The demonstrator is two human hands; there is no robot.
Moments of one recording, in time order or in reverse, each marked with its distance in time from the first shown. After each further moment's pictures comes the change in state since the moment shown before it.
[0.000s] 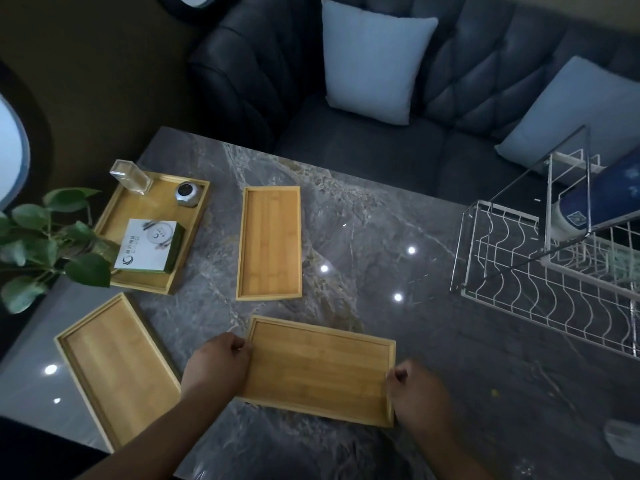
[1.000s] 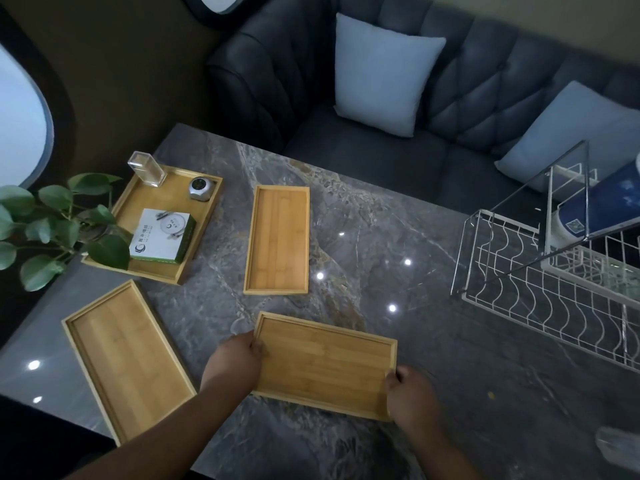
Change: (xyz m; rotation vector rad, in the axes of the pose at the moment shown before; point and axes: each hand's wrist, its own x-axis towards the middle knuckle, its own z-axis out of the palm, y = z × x) left_hand -0.002 -0.008 0.027 -0.073 -0.091 0.043; right_hand -0.002 0.001 0.024 0.036 -0.020 0.055
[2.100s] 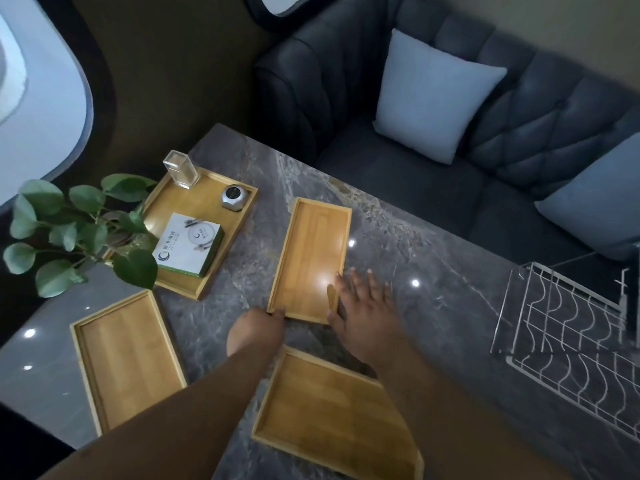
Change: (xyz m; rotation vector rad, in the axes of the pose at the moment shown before) left_hand 0.105 0.035 -0.026 -0.136 0.084 -0.320; right_hand 0.096 -0.186 0.021 -0.621 0.098 -0.858
